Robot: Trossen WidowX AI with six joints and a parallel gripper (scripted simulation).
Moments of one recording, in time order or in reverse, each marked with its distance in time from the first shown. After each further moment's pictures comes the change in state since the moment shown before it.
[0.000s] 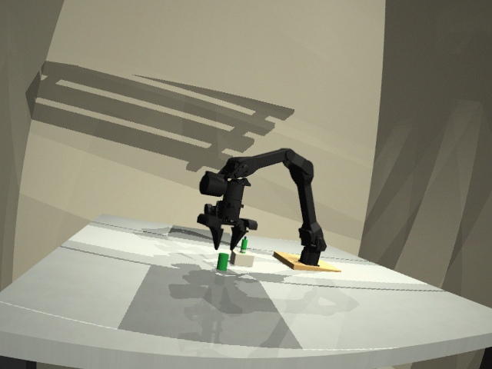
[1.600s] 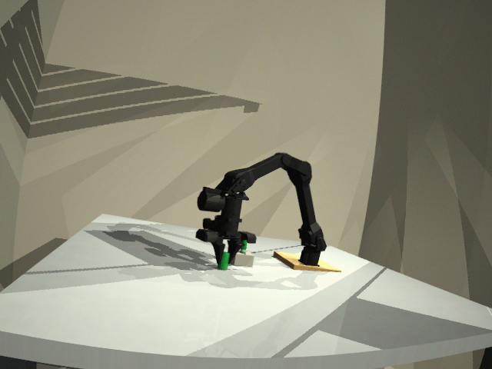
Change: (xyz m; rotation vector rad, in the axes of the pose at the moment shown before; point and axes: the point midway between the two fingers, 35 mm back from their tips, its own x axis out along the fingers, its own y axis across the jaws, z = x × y) arm 0.043 -0.004 -0.001 0.002 0.001 -0.019
